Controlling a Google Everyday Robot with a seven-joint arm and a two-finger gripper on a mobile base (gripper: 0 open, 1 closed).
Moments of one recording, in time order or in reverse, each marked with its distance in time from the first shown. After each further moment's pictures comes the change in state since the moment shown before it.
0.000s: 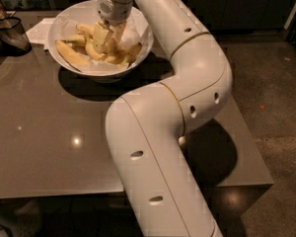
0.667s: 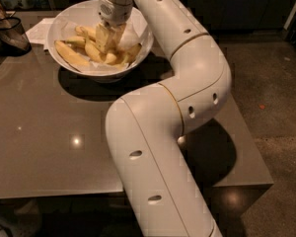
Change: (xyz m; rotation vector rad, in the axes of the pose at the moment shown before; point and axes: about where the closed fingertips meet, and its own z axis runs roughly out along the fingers) arm -0.001 0.001 0.006 -0.011 0.003 -0.001
